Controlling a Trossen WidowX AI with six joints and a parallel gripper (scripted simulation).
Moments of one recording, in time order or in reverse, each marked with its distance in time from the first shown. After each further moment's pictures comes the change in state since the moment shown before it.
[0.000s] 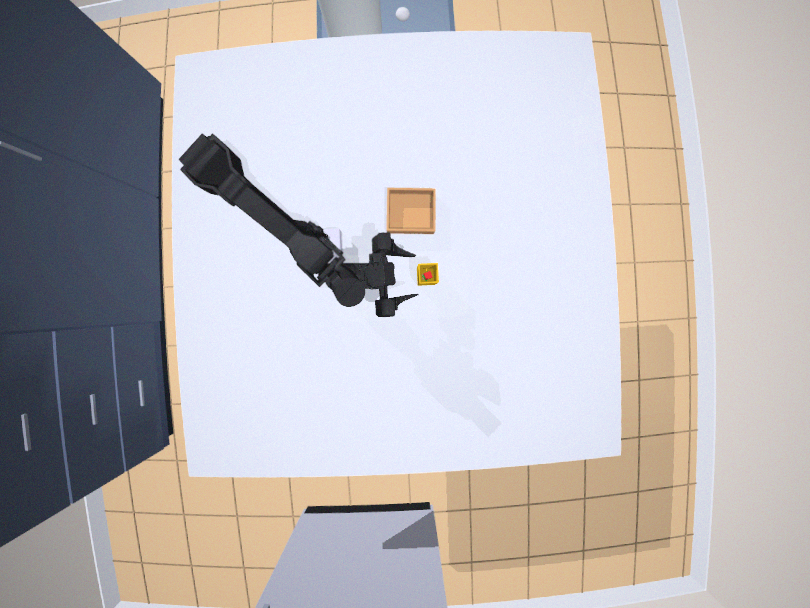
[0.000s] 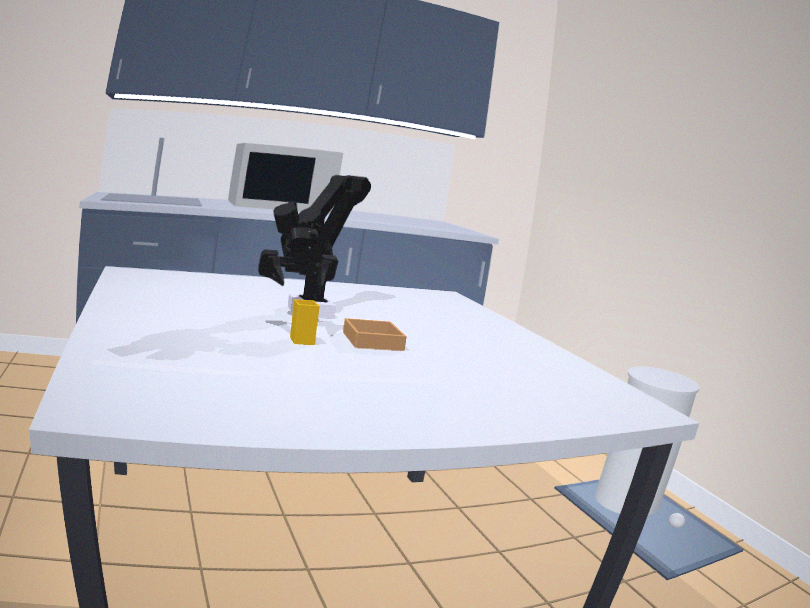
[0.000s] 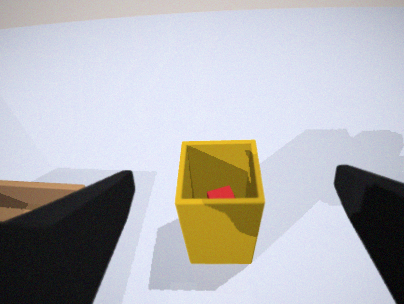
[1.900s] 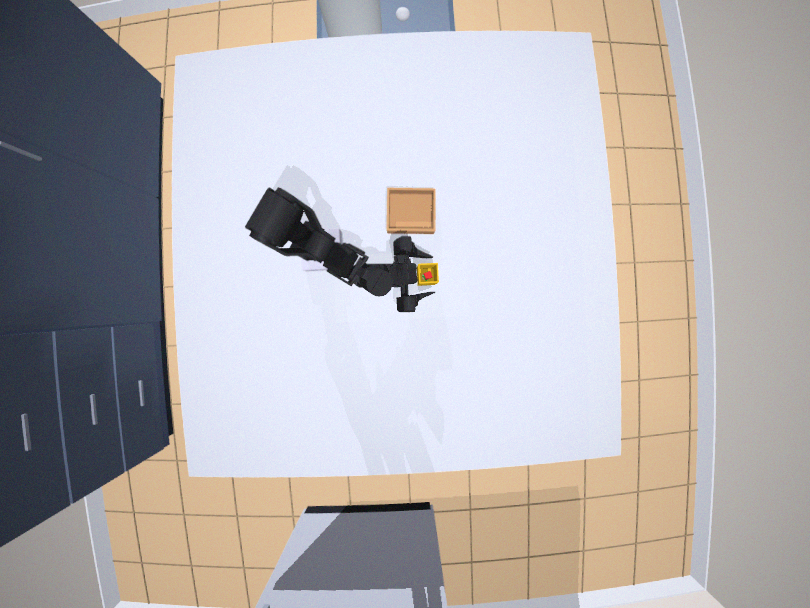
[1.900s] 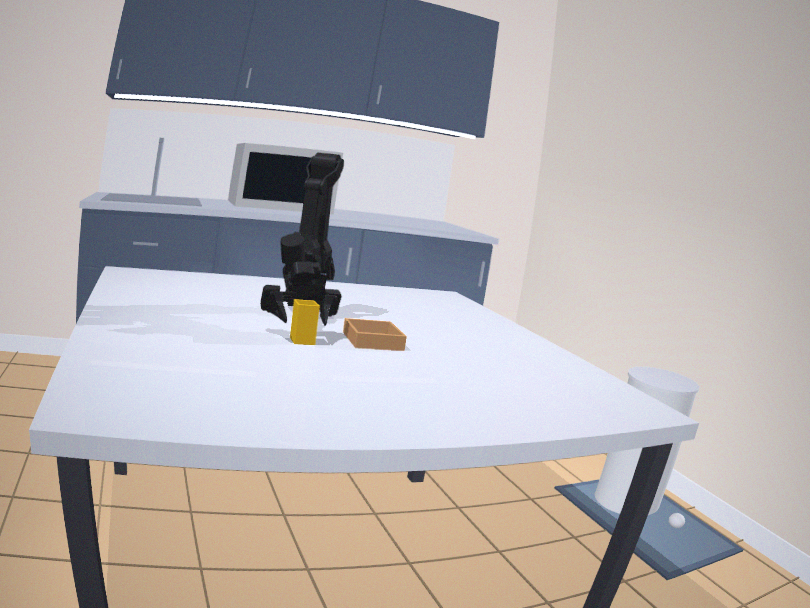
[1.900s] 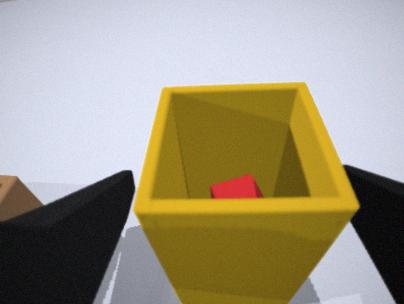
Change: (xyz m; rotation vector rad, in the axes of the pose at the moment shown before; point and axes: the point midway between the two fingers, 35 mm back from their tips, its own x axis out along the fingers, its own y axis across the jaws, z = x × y) arm 0.073 0.007 -0.048 0.005 0.002 0.003
